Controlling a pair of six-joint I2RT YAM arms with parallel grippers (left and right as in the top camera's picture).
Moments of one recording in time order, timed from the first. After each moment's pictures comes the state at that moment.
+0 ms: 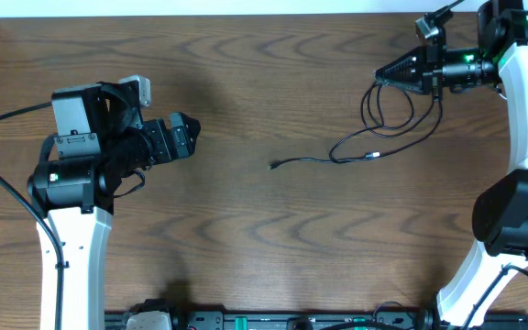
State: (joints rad) left arm 0.10 1.20 1.24 -0.92 0.44 -0.17; right arm -0.11 2.04 2.02 -1.50 -1.23 -0.03
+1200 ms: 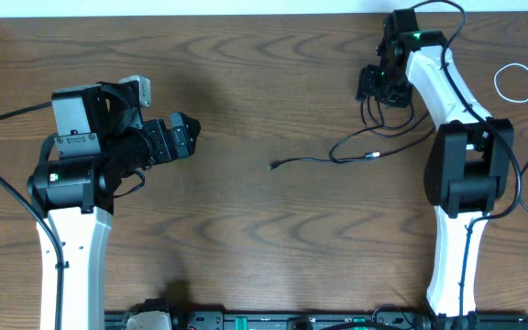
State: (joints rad) left arm 0.10 1.20 1.24 -0.92 0.44 -0.17; right arm 0.10 2.38 2.01 -1.00 -0.13 0.33
